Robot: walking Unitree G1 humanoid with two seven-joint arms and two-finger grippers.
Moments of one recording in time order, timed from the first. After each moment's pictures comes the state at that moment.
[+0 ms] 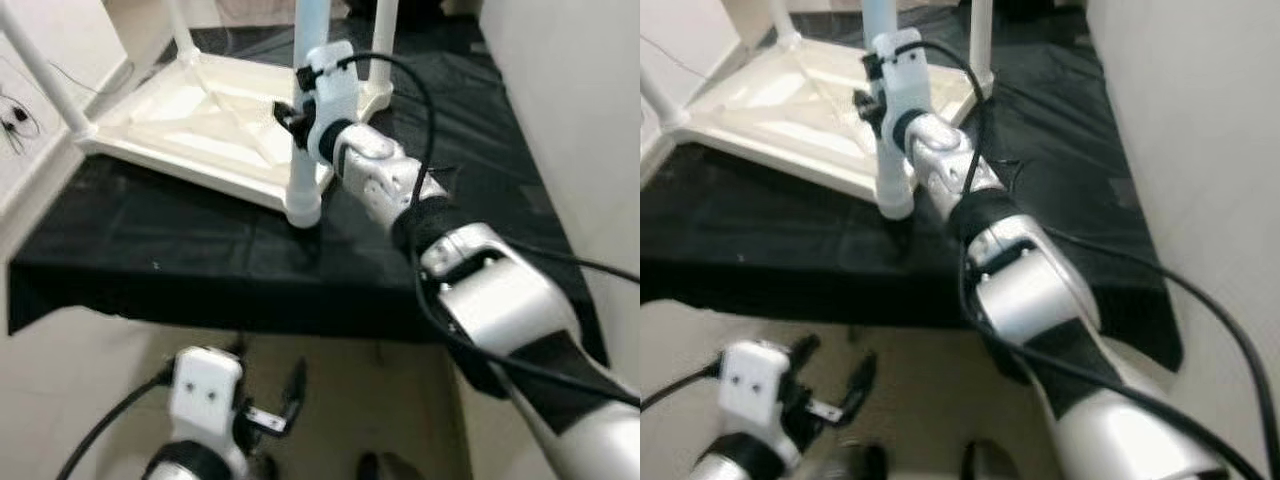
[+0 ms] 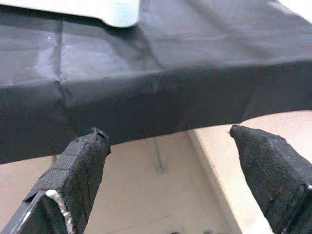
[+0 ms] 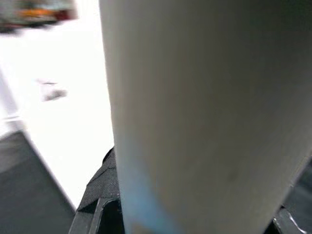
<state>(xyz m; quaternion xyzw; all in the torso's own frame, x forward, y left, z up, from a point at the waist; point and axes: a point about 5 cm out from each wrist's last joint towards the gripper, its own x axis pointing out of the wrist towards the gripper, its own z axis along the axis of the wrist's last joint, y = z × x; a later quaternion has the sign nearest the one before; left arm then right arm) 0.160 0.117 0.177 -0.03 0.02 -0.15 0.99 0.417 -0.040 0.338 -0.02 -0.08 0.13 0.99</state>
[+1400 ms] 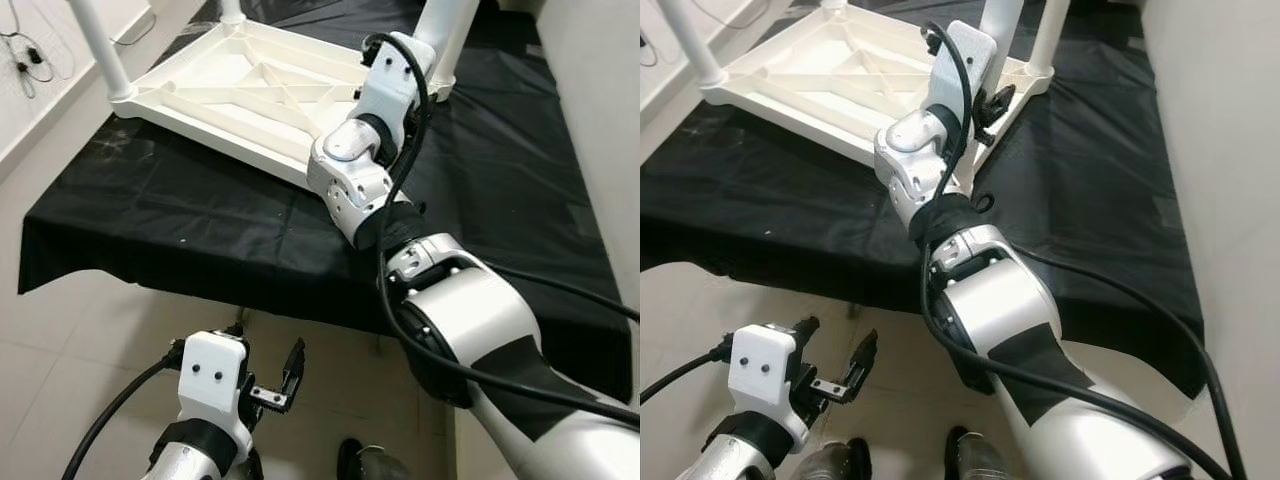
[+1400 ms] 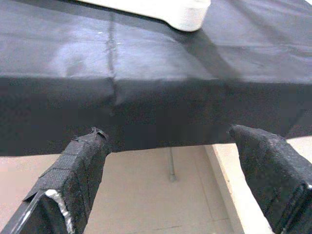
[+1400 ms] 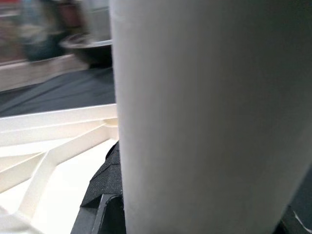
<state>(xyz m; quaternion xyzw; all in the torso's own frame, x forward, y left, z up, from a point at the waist) 0.166 0.110 0.170 -0.03 0.02 -0.13 0.99 0.402 -0.040 0.315 0.11 -0.10 -0.23 0.96</state>
